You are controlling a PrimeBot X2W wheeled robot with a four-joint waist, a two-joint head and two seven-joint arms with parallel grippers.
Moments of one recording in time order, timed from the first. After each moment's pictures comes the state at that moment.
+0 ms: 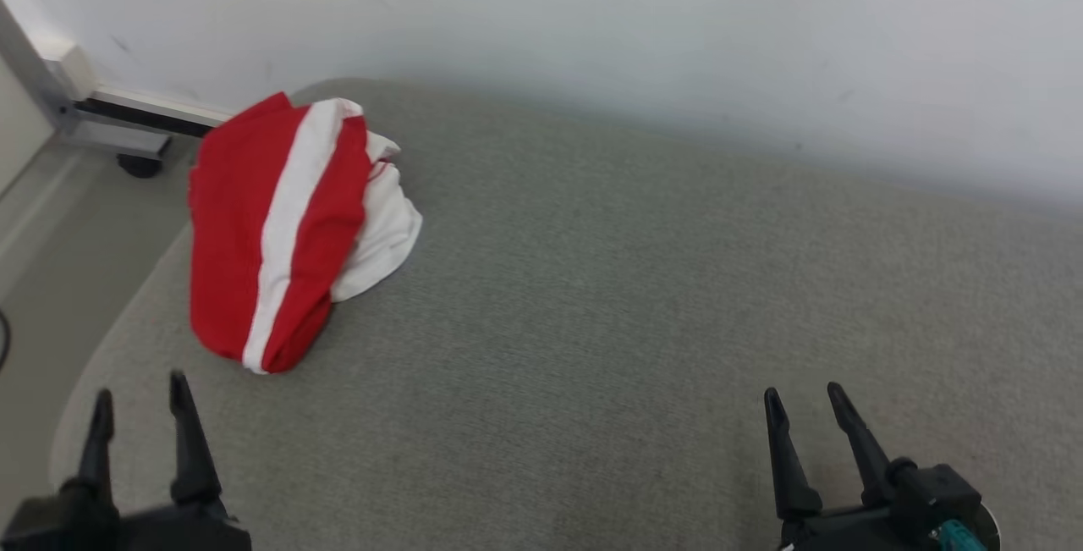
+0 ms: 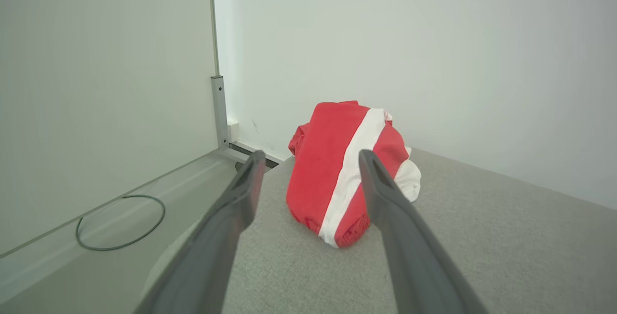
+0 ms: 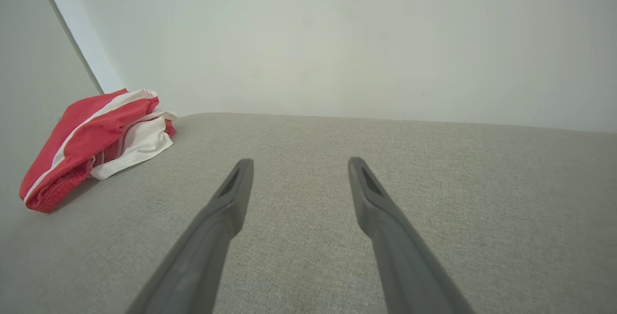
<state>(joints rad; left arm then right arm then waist) -0.07 0.05 0.21 0.18 -0.18 -0.09 -0.26 -0.01 -0.05 0.04 0.21 0.15 0.13 -0.26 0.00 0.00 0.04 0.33</state>
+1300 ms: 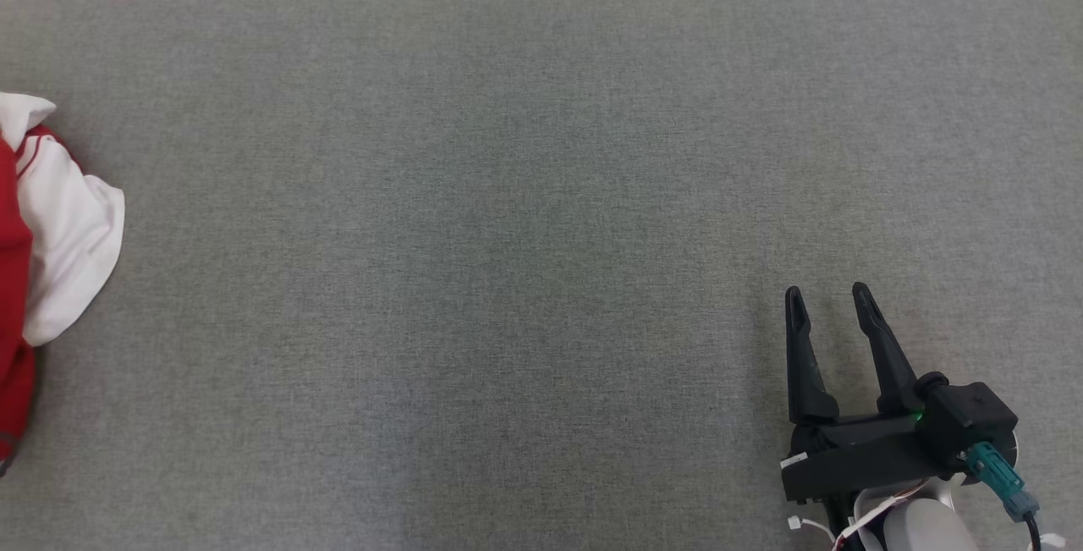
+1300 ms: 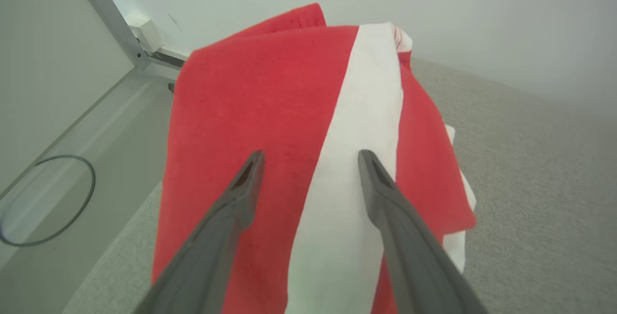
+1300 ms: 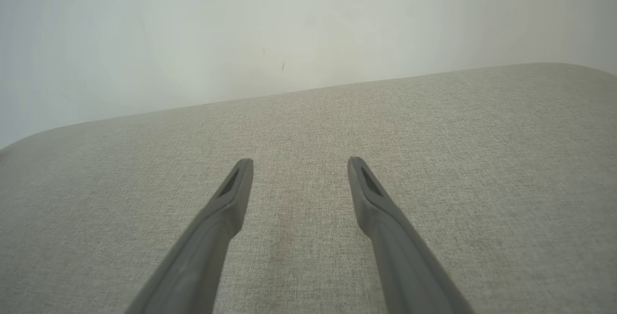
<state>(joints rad) -0.69 0.55 0.16 0.77 -0.52 -0.13 0.14 -0.17 -0.05 0.00 0.17 0.16 0.13 -0.26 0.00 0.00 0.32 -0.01</state>
